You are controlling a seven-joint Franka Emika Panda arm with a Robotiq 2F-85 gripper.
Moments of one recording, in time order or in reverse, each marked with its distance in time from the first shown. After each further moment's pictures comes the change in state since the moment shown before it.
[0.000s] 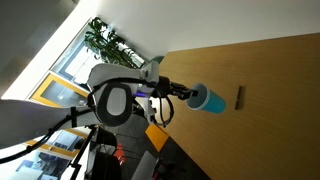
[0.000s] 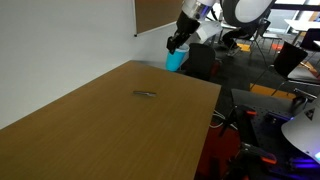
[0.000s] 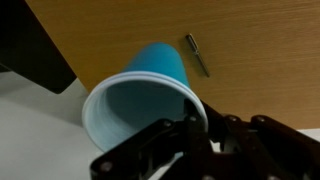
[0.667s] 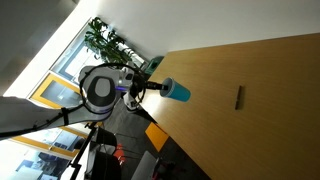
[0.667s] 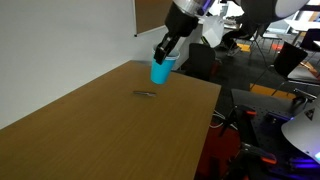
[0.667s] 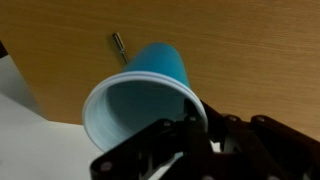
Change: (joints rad) arm 0.112 -0.077 0.234 -0.004 -0.021 -0.115 0.047
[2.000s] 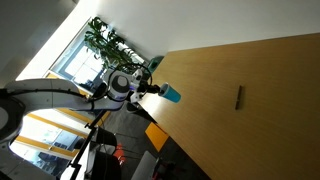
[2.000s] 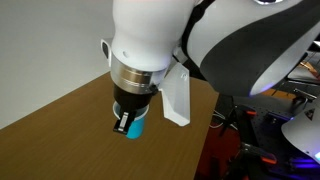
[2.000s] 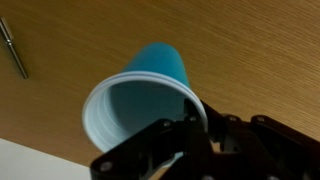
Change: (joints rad) arm 0.119 0.436 0.213 0.324 0.098 -0.067 -0.015
